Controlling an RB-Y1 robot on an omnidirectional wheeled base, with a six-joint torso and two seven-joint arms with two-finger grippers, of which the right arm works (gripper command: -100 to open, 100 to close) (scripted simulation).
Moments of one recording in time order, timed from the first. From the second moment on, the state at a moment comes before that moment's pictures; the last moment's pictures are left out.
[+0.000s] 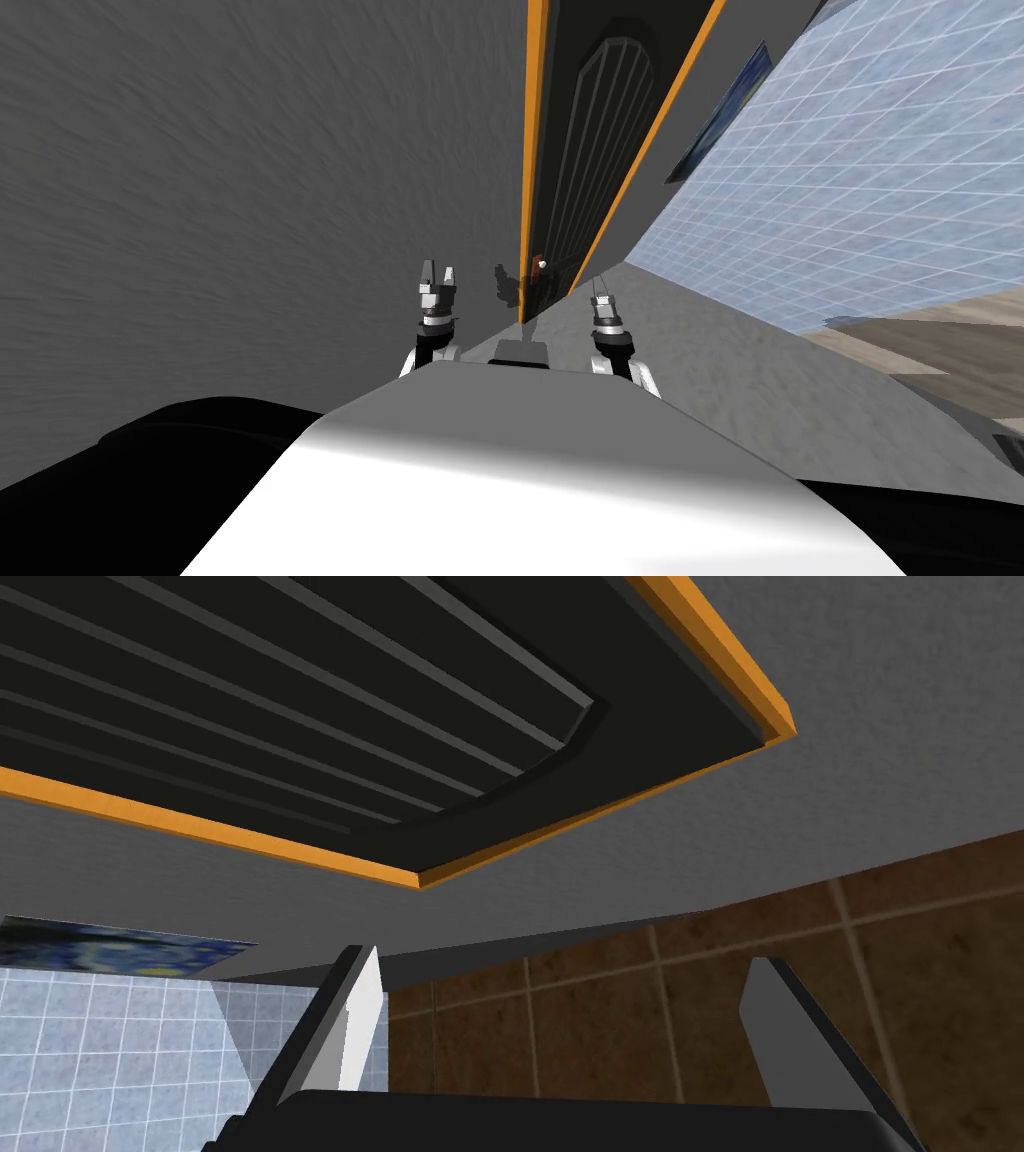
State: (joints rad) arm 0.43 -0.07 -0.06 -2.01 0.39 -0.63 0.06
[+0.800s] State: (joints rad) arm 0.39 -0.08 -0.11 -1.88 0.60 -0.68 0.15
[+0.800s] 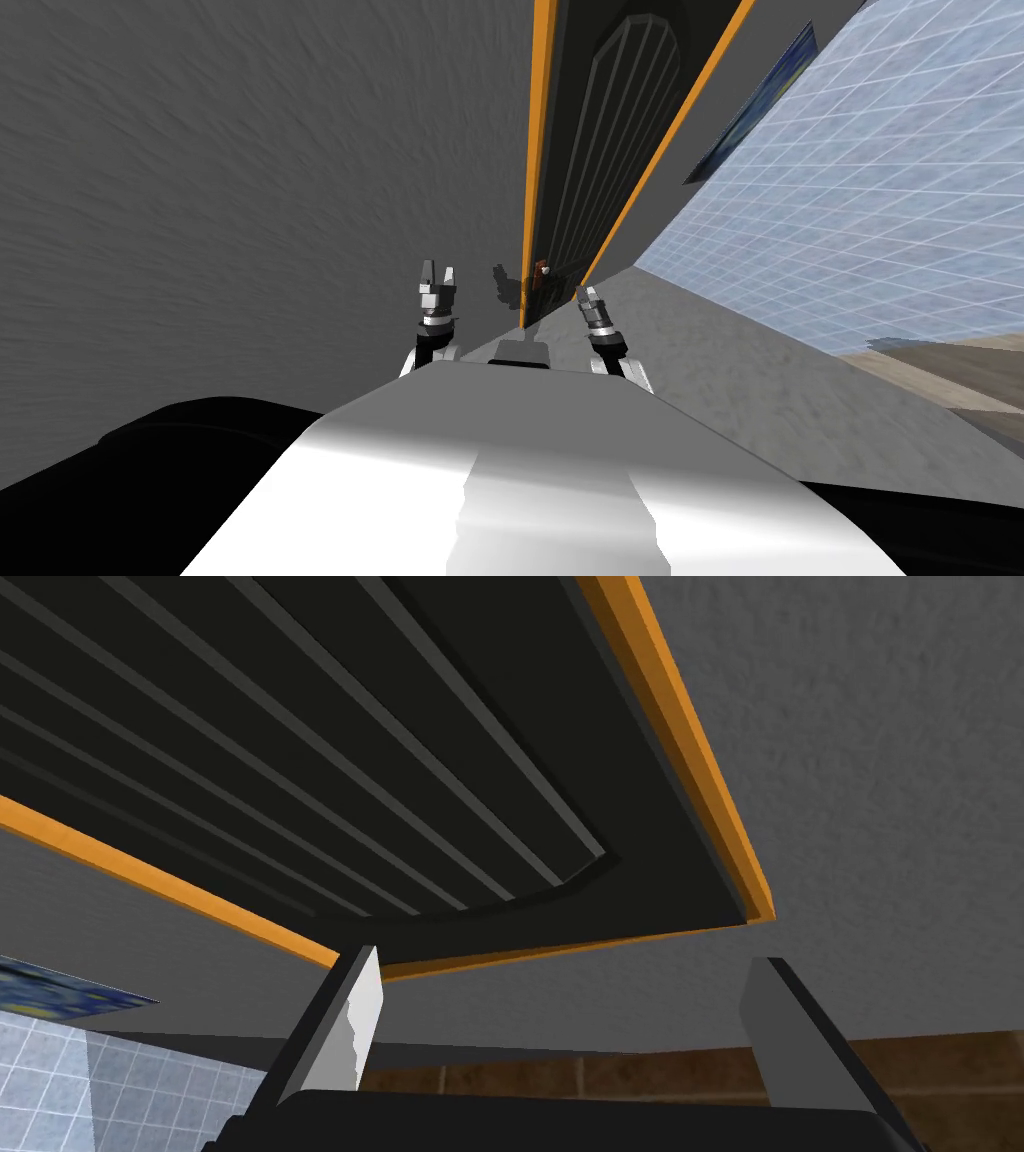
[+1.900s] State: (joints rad) arm 0.33 -0.06 -0.17 -1.70 0.91 -0.75 0.28
